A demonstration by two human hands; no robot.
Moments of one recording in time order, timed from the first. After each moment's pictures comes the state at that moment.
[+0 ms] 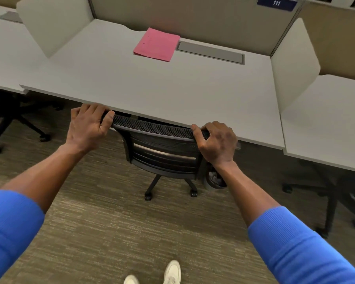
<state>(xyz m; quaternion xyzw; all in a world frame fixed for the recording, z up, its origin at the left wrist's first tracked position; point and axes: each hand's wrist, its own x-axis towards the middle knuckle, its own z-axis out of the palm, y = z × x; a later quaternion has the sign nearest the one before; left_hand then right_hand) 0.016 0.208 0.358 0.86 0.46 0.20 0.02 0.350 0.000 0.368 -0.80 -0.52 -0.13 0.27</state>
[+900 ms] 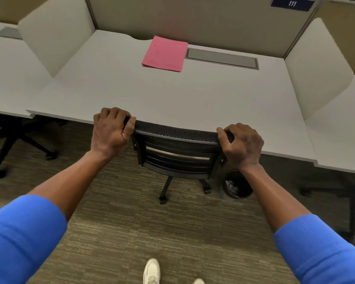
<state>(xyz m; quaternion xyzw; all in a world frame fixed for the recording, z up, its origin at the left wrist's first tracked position) 0.026 0.328 0.349 0.88 0.43 0.21 0.02 0.355 0.102 0.359 -0.82 -0.49 -0.18 0.24</state>
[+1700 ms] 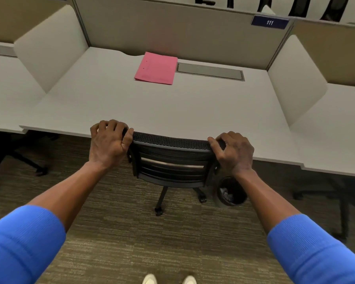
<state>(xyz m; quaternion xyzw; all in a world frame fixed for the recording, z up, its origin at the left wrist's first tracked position) 0.032 0.320 0.361 0.89 0.43 0.16 -0.02 0.354 0.093 0.370 -0.84 -0.49 -0.13 0.21</state>
